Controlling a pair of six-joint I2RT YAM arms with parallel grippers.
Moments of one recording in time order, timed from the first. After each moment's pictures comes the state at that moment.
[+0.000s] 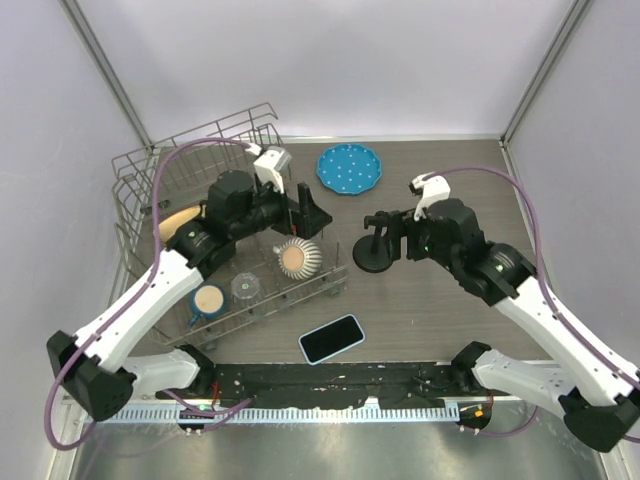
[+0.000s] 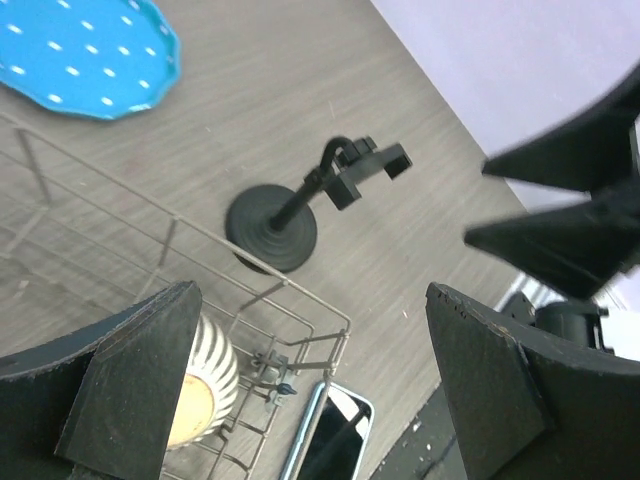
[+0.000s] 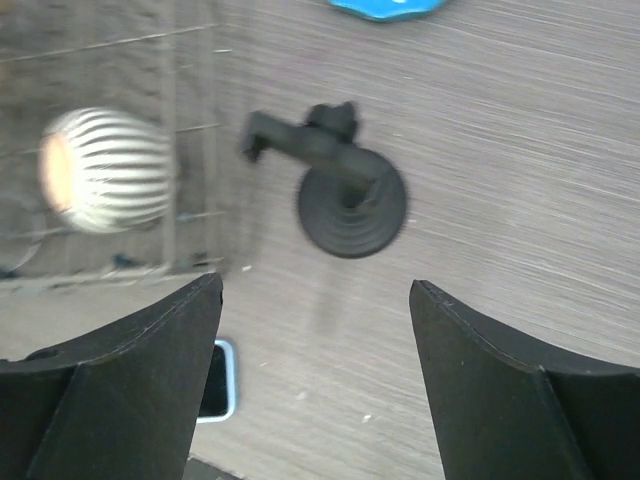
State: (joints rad) left arm -0.64 1.20 1.18 -0.30 0.26 -0.39; right arm 0.65 0.98 1.09 -0.68 0.26 0.25
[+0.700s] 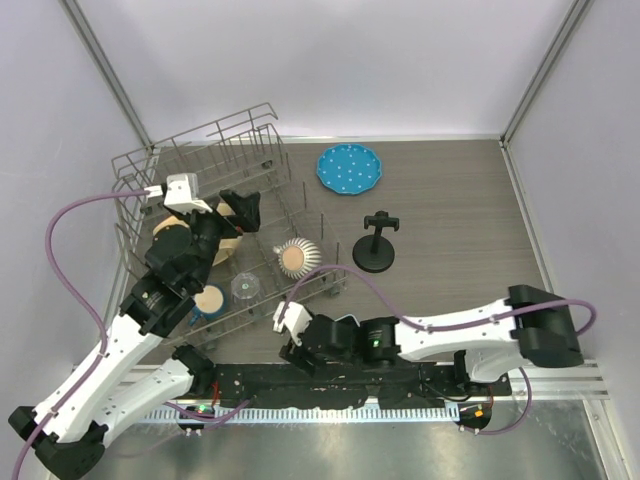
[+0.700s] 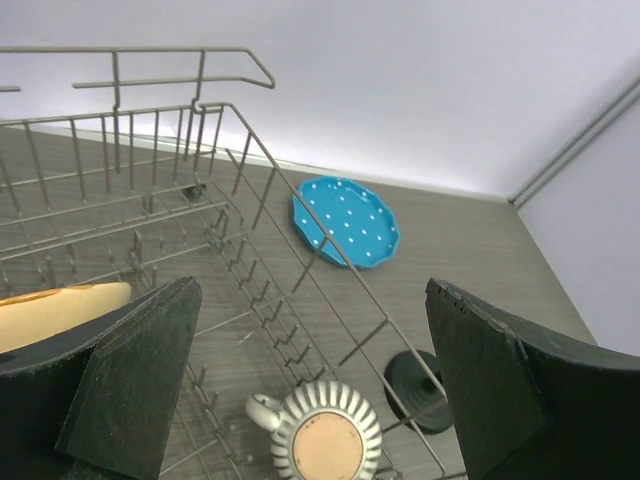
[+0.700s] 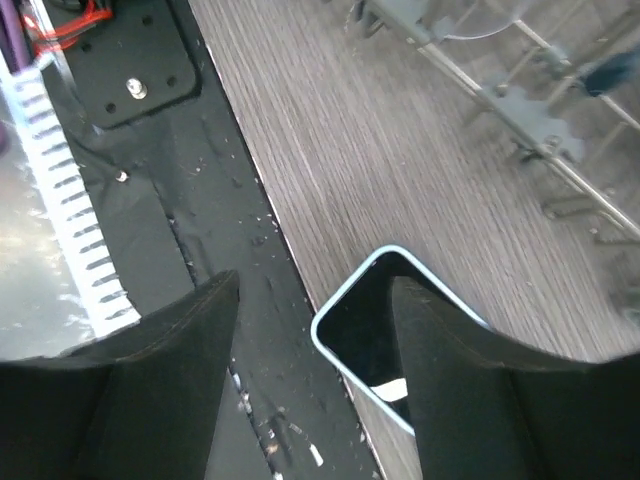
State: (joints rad) left arm -0.64 0.75 0.90 -0.12 -0.44 -0.36; right arm 1.49 1.37 0.85 -0.13 0.26 0.22
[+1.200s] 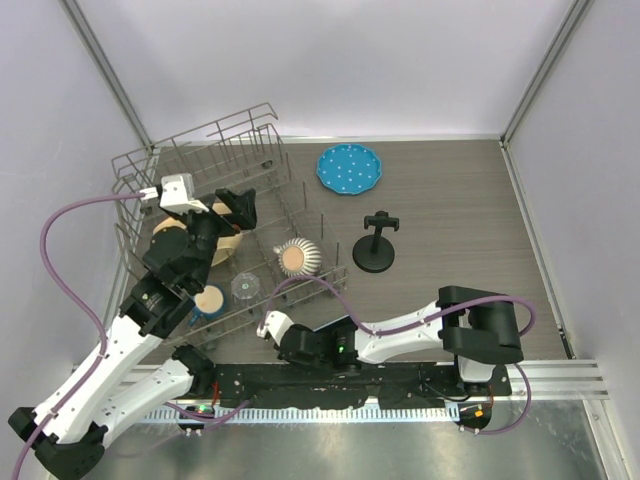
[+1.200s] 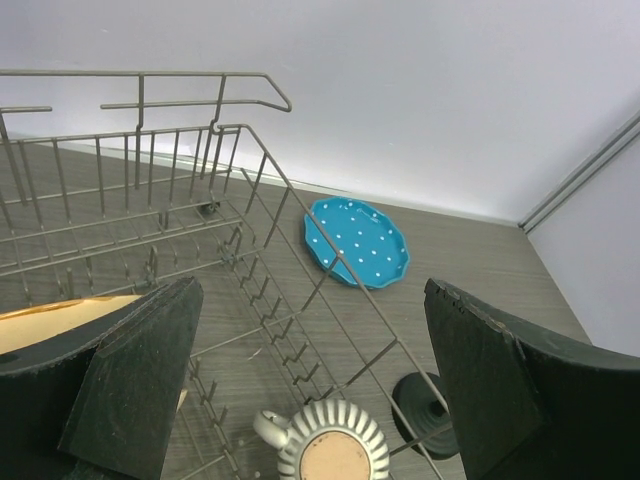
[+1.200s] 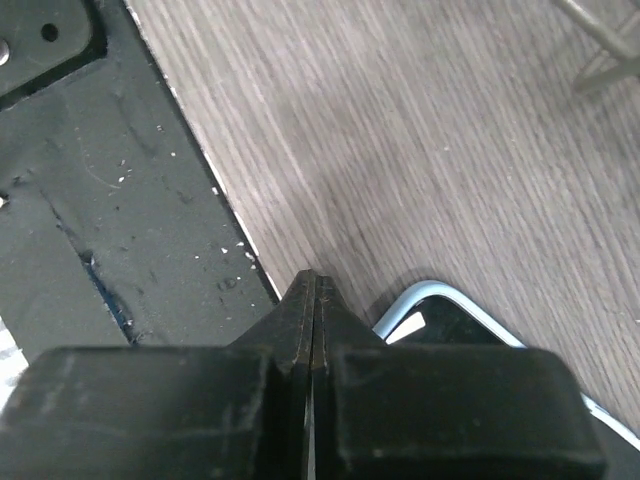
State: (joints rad) left arm -0.64 0.73 0.88 -0.07 -0.51 -0.34; right arm 1.49 1.73 0.88 0.02 0.25 0.28
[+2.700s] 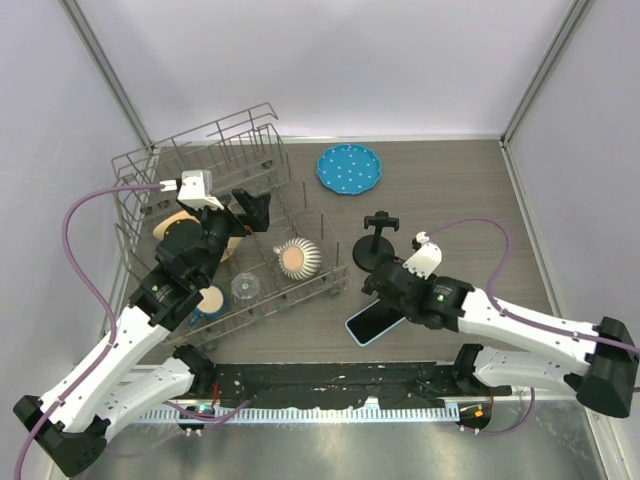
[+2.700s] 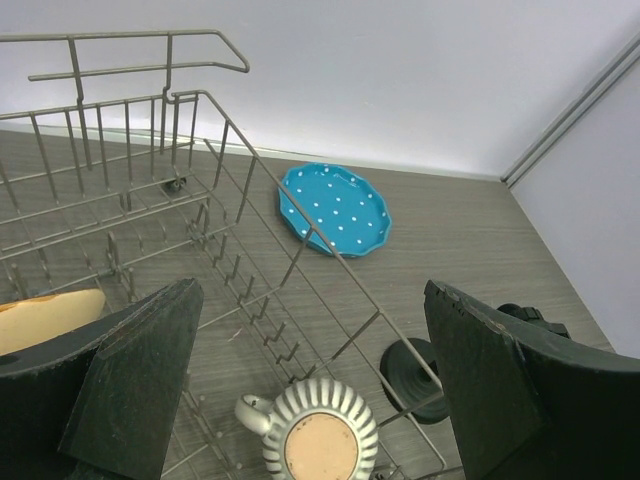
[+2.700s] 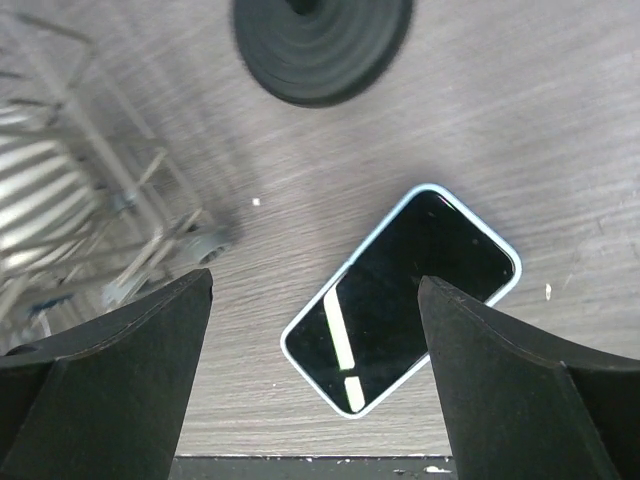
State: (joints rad) left arm -0.64 0.79 0.88 -0.07 -0.41 -0.34; right arm 1.05 0.99 0.72 -0.68 0.64 1.26
